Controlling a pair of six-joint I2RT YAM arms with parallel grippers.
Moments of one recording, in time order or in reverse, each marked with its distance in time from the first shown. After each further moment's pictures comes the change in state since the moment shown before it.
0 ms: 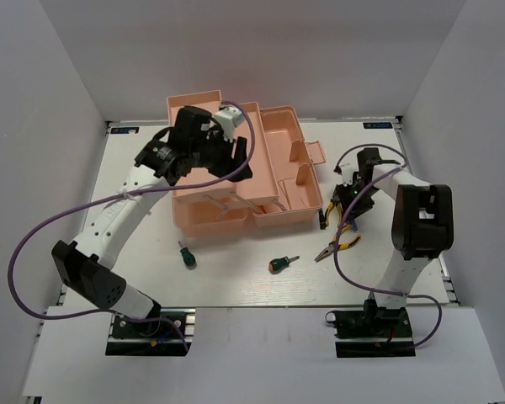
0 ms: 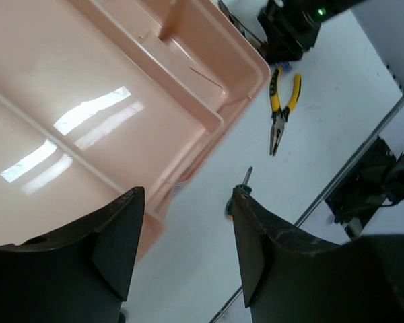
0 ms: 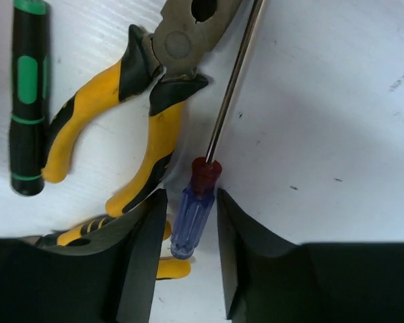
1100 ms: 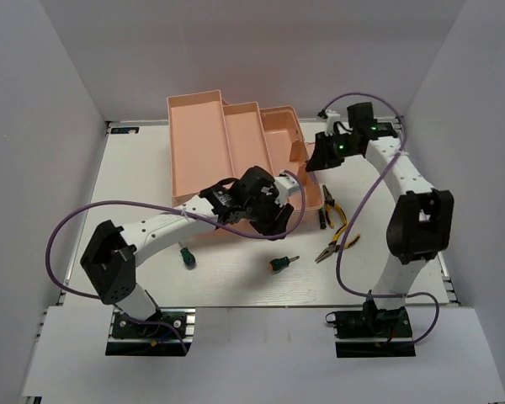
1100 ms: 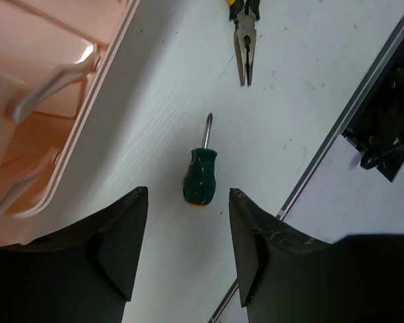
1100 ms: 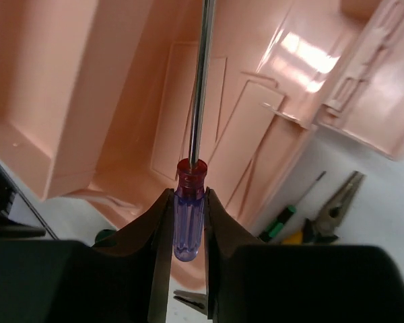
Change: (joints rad) left arm -0.379 0.079 -0.367 0.261 -0.105 0.024; right arm 0.118 -0.081 0.403 -0.014 -0.468 0.244
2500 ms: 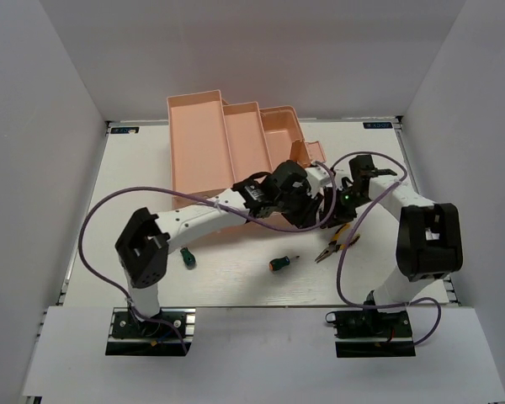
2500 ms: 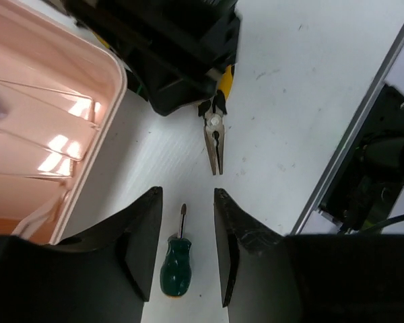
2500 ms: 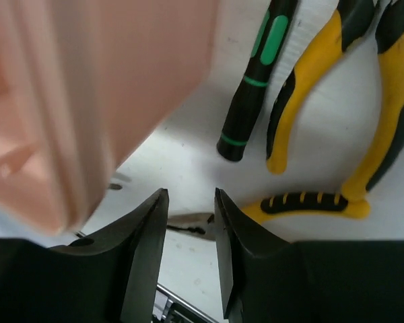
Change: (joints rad) left arm -0.090 0.262 0.269 0.104 -0.053 -0.055; right arm -0.021 -0.134 -0.560 0.026 0.185 0.095
